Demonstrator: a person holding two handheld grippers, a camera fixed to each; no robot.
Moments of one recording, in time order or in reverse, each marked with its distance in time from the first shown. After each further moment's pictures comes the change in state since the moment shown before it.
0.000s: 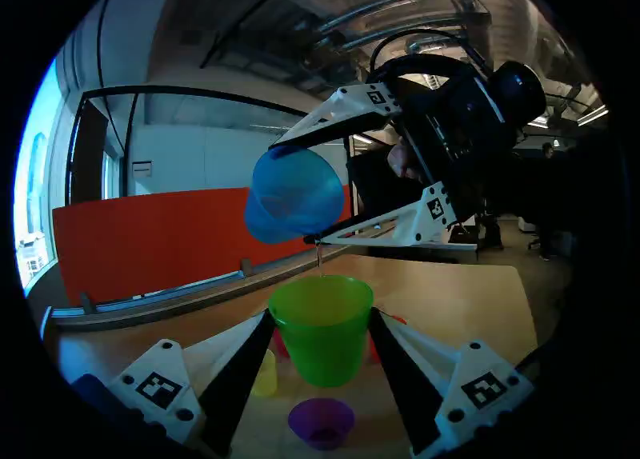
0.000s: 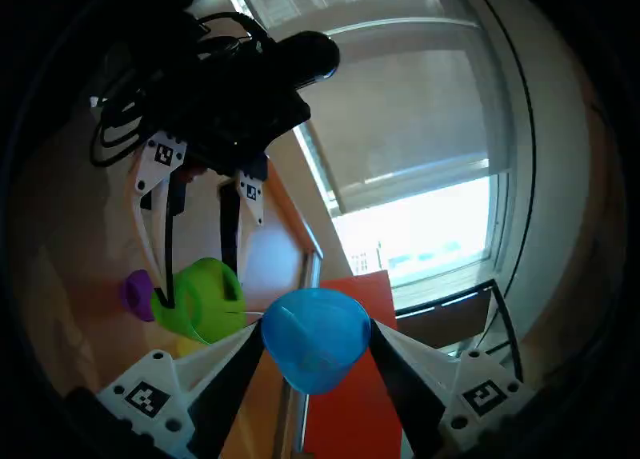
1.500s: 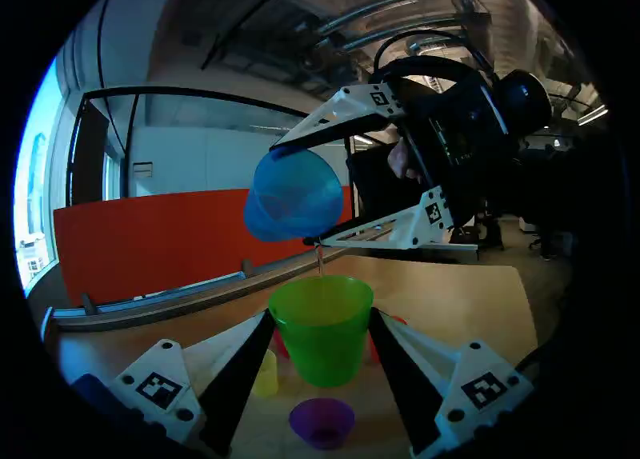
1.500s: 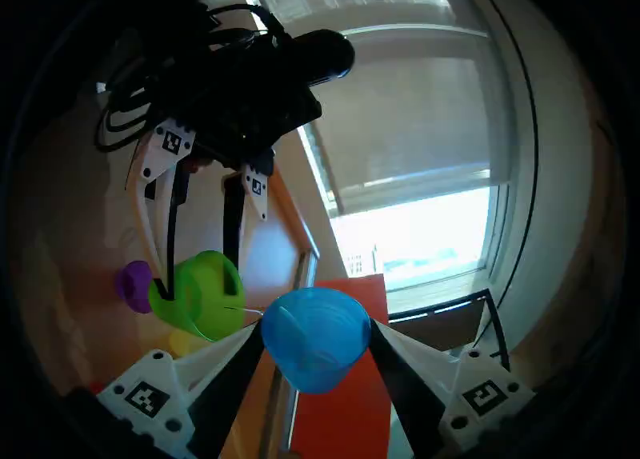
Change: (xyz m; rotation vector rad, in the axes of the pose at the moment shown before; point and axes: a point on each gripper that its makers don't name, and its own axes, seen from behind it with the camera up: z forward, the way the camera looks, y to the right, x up) left arm 0.002 0.000 -0.003 0.004 0.002 0.002; right arm 0.000 0.001 -0.001 -0.012 -0.003 -0.063
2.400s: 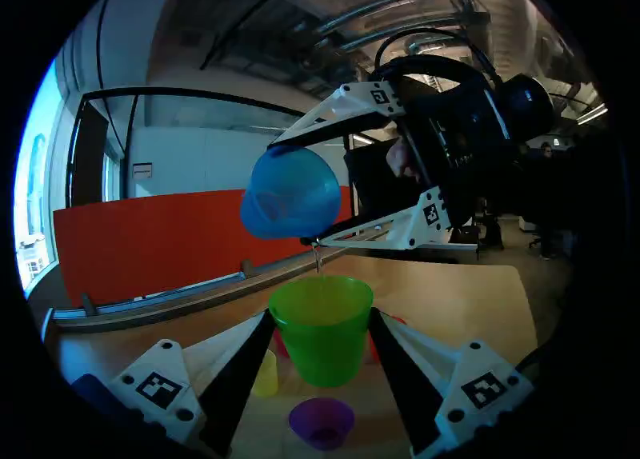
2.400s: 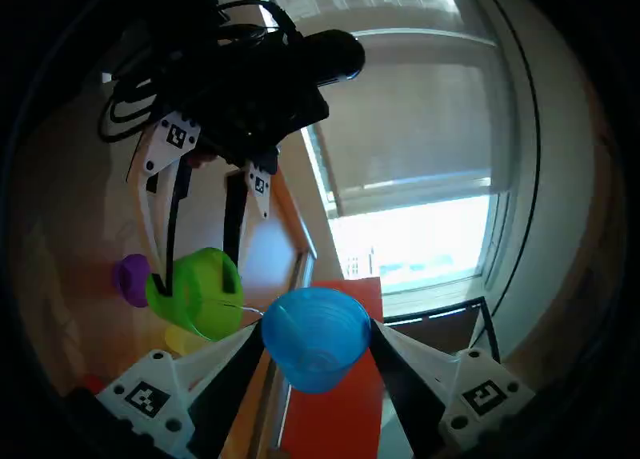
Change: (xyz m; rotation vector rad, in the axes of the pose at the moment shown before) left arm 0.001 0.001 0.000 -0.001 0.000 0.003; right arm 0.010 -0.001 -0.001 -0.008 0.001 -0.044
